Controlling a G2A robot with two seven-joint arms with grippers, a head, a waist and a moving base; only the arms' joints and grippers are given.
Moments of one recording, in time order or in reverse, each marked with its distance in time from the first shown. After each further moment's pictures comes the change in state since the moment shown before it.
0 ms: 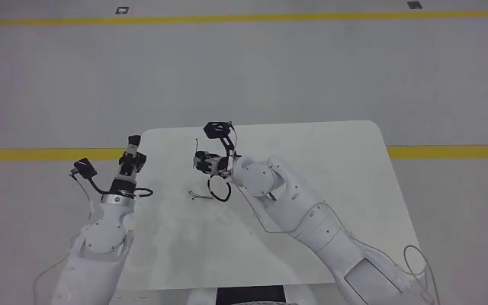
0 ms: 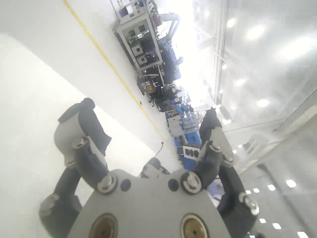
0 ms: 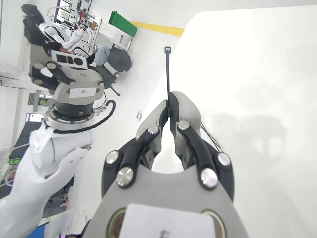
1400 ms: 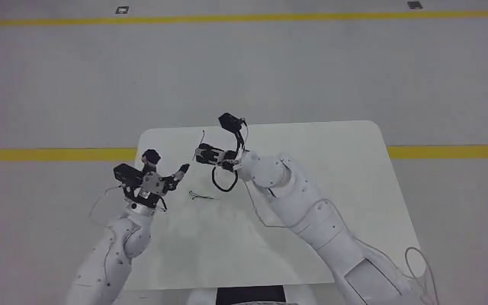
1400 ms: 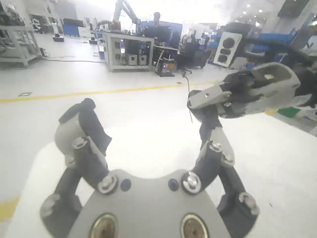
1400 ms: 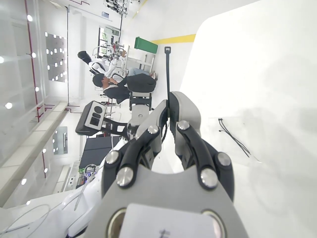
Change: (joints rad) left arm -0.133 0.059 0.222 0.290 1.065 -0.028 0.522; right arm -0.021 -0.010 0.073 0.030 0.231 0.012 -0.048
